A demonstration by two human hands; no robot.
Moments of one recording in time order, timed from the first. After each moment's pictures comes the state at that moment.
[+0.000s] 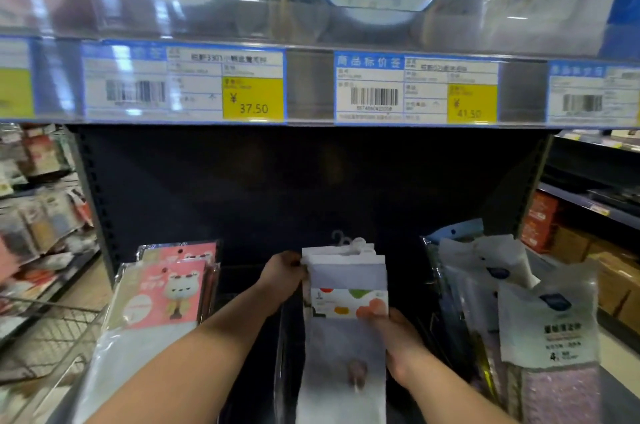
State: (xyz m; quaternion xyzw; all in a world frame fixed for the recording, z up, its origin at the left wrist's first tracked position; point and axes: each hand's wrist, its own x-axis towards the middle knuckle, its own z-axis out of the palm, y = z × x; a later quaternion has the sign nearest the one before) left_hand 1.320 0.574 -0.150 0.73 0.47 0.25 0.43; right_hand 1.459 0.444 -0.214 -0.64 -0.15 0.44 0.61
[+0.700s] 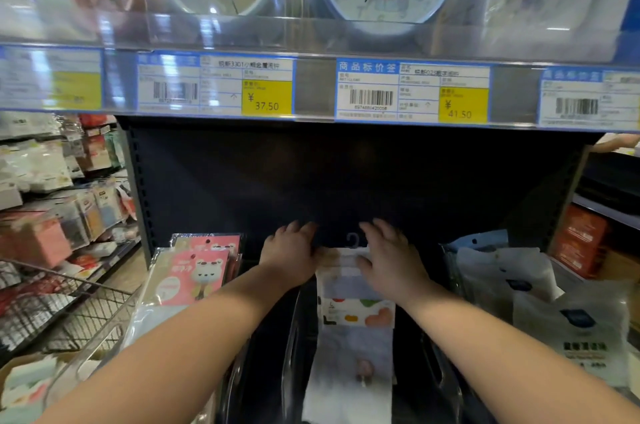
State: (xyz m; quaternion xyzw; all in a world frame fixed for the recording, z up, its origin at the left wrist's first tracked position) left_hand 1.304 0.548 -0.103 0.87 0.47 0.14 0.02; right_hand 1.452 0.457 -0.103 -0.78 -0.60 -0.04 0.19
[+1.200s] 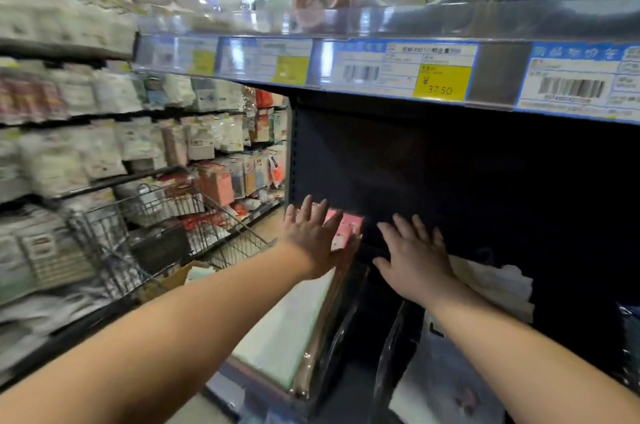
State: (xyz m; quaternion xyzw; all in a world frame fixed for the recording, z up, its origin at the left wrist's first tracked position) left_hand 1.172 0.526 -0.106 0.78 0.62 0.01 -0.11; right_hand 1.346 0.501 -0.102 -0.65 -0.75 -0.05 0.08
